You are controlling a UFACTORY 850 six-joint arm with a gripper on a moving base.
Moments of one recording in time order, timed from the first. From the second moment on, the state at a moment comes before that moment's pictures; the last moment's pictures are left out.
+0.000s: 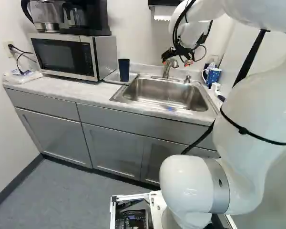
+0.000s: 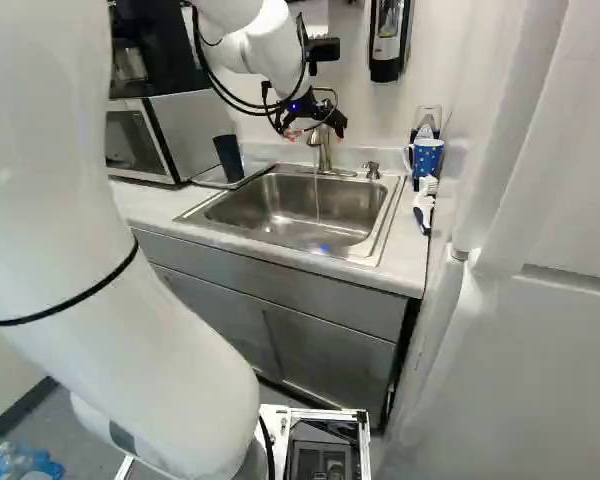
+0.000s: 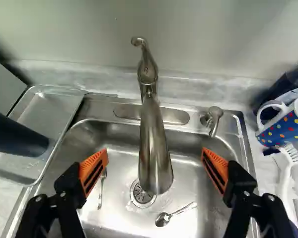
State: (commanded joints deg) arm -12.2 -1.0 -67.8 3.5 -18.3 -3.7
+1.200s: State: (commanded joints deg) arm -8.1 -11.1 -78.6 0.8 3.6 -3.7
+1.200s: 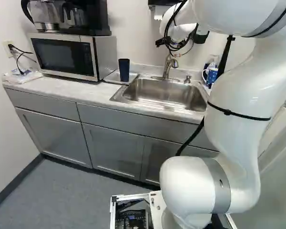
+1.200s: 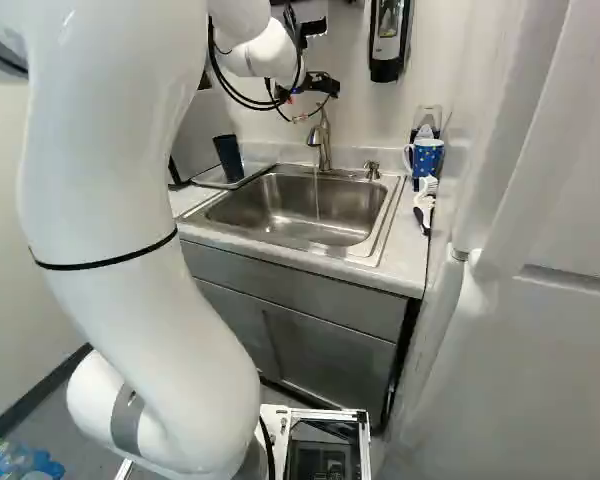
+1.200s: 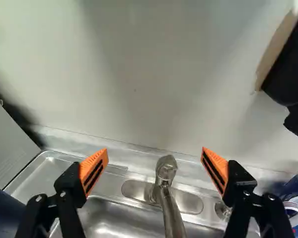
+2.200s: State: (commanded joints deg) arm -4.2 -11.9 -79.4 0.8 4.0 -3.7
